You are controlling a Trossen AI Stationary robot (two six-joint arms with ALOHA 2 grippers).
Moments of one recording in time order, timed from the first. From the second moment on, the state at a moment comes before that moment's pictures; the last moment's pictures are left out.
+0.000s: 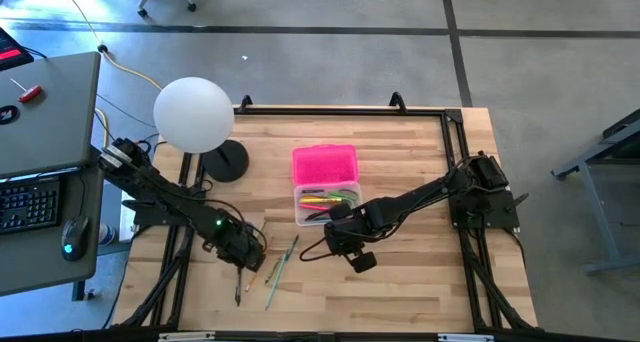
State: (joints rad) left arm -0.57 1.44 0.75 -0.62 0.22 -1.76; right arm 0.30 1.88 1.39 -0.69 0.00 -0.11
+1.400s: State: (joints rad) left arm -0.30 1.56 1.12 -0.72 -0.14 -0.93; right arm 0.35 1.88 1.39 -0.87 -0.03 0.10
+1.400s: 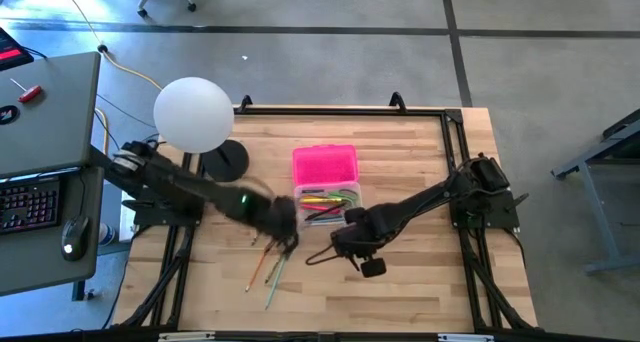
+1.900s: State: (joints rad) left arm 0.02 1.75 1.23 -0.31 0.00 -0.22; right arm 0.42 1.88 1.39 -0.91 0.01 0.17
